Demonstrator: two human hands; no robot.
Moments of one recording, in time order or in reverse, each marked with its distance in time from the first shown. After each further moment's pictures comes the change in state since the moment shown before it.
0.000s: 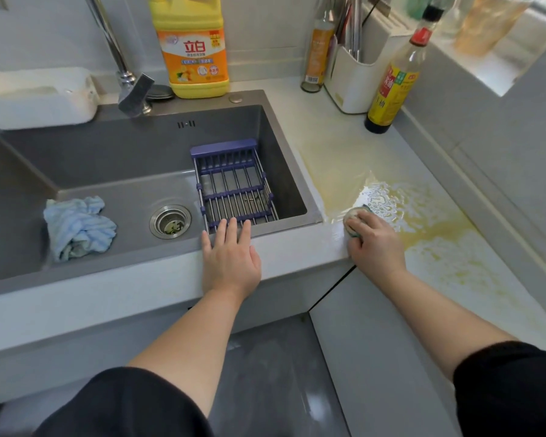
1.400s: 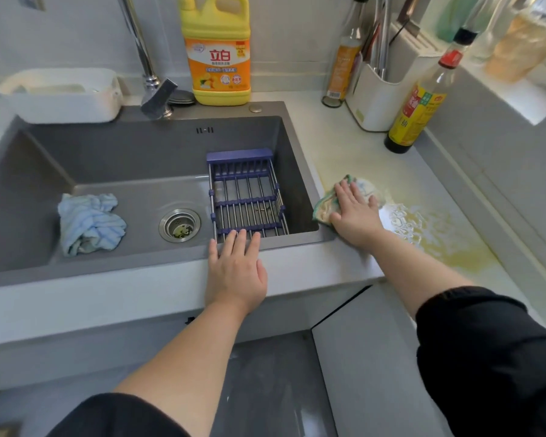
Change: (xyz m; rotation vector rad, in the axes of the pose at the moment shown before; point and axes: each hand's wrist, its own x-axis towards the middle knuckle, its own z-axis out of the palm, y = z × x) left_hand 0.000 0.000 0.001 -0.012 0.011 -0.012; right_hand 0.105 -0.020 0.022 -0.131 -0.441 0.044
